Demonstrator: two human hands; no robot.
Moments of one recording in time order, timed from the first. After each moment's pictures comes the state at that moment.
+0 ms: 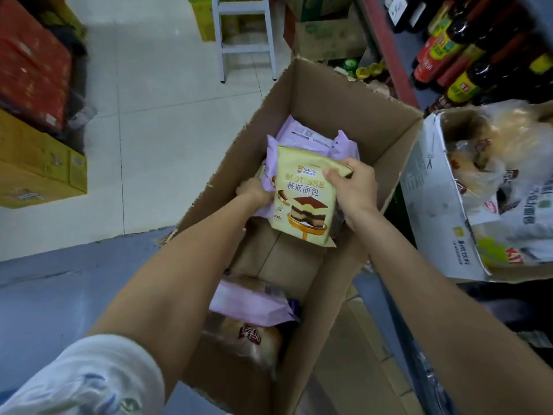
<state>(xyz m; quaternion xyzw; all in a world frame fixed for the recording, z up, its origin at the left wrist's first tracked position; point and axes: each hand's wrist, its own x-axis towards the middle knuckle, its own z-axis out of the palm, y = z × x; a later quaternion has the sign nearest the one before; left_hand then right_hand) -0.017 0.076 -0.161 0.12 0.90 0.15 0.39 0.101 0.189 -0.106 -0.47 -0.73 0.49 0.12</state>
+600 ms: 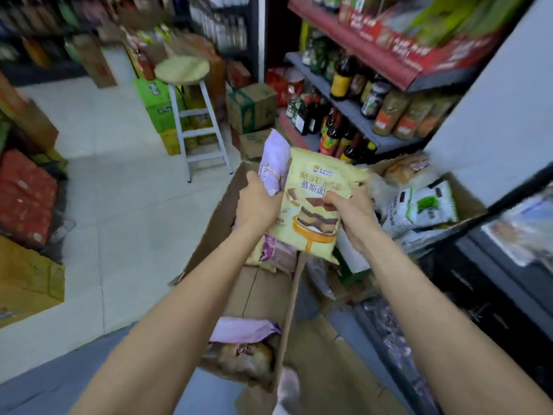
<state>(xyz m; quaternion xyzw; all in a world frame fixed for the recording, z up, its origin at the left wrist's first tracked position) 0.091 0.071 0.086 0.25 0.86 0.41 0.18 0.224 0.156 0.102 -0.43 -0.59 0.62 0.28</state>
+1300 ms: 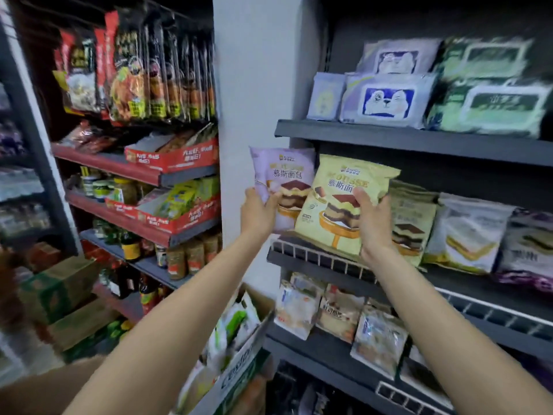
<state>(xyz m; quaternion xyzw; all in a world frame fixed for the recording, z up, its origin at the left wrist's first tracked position) 0.412 0.328 0.331 0.52 0.60 0.57 0.21 0.585 0.301 0.345 -0.44 -0.42 0.37 0.70</state>
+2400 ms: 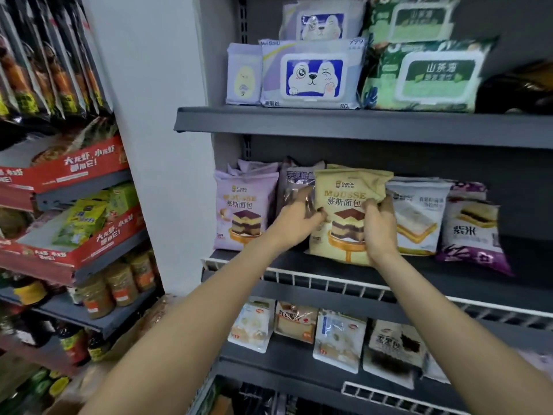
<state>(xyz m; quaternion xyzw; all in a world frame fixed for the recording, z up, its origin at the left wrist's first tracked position) 0.561 0.408 0.318 0.79 0.43 0.33 0.26 0.700 0.346 0.324 -0.57 -0.38 0.28 0.67</state>
